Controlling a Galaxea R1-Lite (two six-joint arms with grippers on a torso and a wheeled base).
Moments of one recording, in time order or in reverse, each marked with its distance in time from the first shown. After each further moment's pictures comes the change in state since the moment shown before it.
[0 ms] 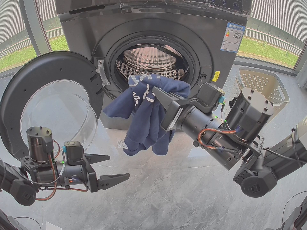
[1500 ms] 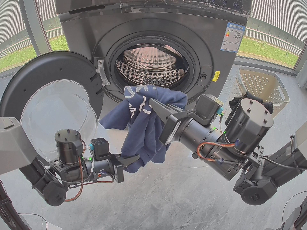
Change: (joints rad) left arm -0.089 0.337 -0.081 -0.399 0.099 -0.037; right arm 0.033 -0.001 0.064 -0.029 -0.001 0.000
